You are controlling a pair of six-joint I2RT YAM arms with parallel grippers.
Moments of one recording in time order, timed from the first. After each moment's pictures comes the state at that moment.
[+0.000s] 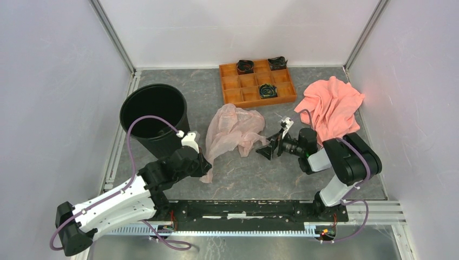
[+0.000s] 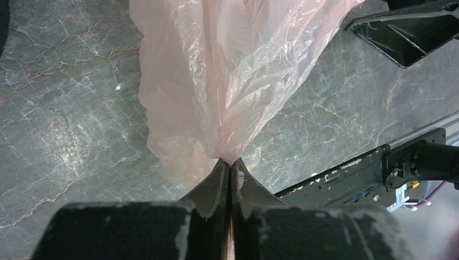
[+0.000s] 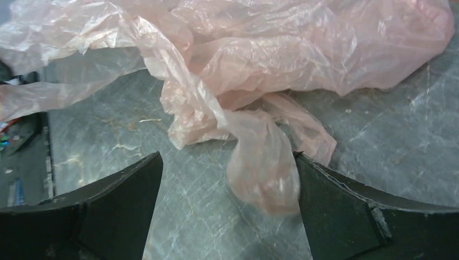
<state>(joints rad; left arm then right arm) -0.93 0.72 0.53 -0.52 -0.23 -0.82 0.25 1.68 0.26 1.12 -0.82 0.25</state>
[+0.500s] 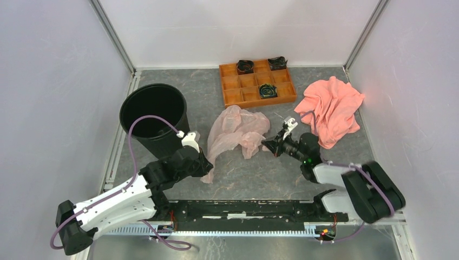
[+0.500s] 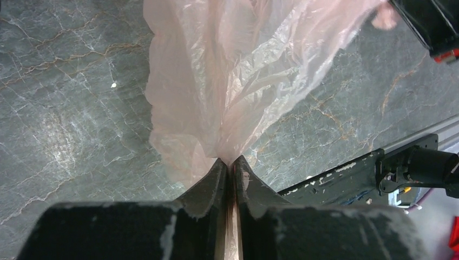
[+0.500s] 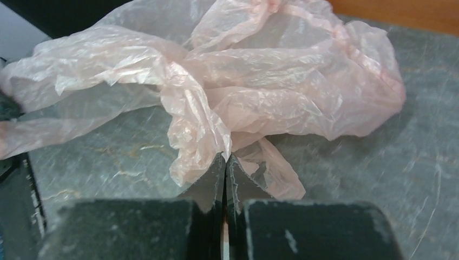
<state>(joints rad) -0.93 0.73 0.53 -0.52 -0.23 -0.86 0.39 1.38 0.25 0.95 -0.51 0.20</state>
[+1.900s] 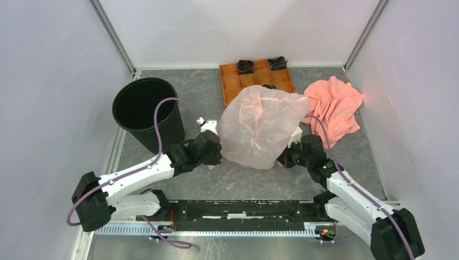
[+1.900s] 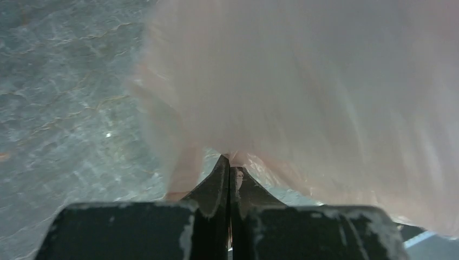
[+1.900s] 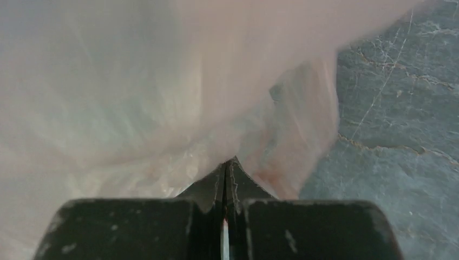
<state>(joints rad) -0.93 1.09 0.77 -0.39 -0.27 -0.73 0.42 0.85 0.31 0.03 -0.33 0.15</state>
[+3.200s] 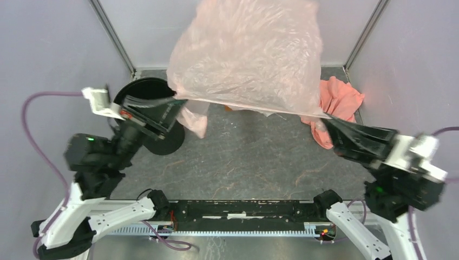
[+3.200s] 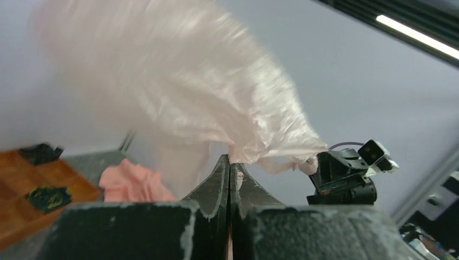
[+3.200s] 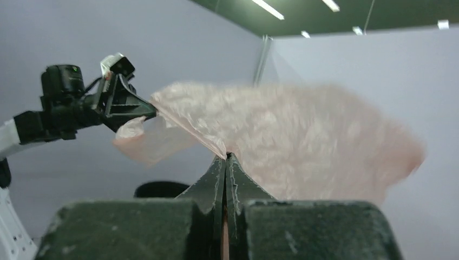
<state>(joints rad) -0.92 0.74 1.34 -0.09 -0.12 -0.57 0.43 0.55 1.13 0.27 -0.49 0.19</state>
